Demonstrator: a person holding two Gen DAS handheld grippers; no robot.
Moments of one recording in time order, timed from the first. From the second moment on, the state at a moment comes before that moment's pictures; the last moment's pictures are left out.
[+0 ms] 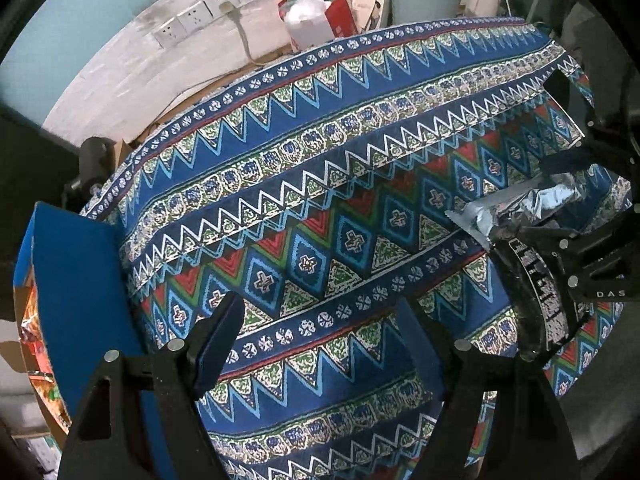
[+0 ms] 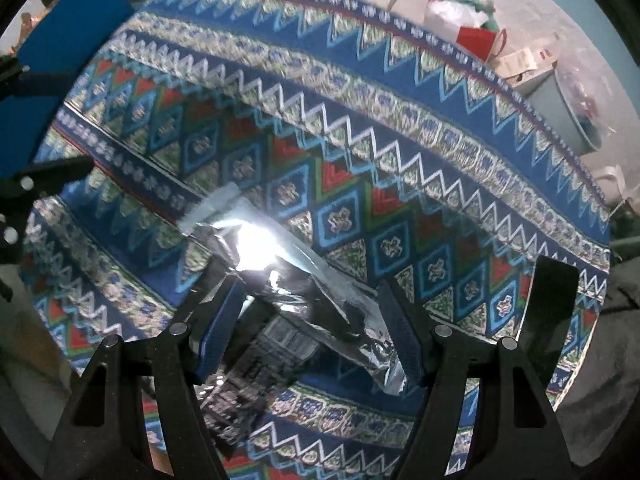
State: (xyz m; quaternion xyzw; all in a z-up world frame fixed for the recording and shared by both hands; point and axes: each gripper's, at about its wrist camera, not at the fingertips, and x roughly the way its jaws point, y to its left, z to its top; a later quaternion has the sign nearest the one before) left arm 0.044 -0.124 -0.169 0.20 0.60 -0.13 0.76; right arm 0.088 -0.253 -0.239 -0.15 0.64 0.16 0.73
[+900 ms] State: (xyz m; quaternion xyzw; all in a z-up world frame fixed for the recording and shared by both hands) left arm 0.037 -0.208 -0.169 0.10 0.65 -0.21 0.72; right arm 0.074 -0.323 -0.224 -0.05 0.65 0.05 0.76
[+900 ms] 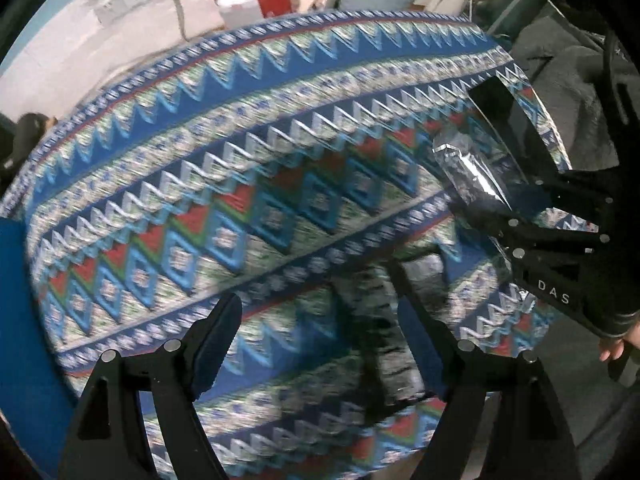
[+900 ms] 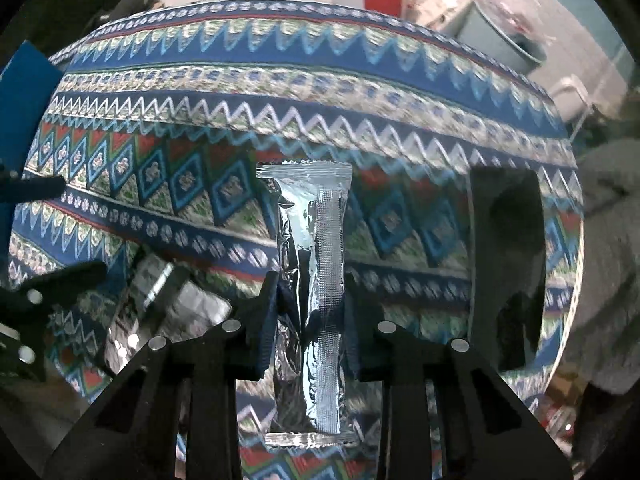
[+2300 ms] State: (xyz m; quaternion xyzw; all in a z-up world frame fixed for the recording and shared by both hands) left arm -0.014 -0.247 -0.173 0.15 0.61 -0.17 0.76; right arm 0.045 -0.337 -0.166 -0.02 0.60 0.03 0.80
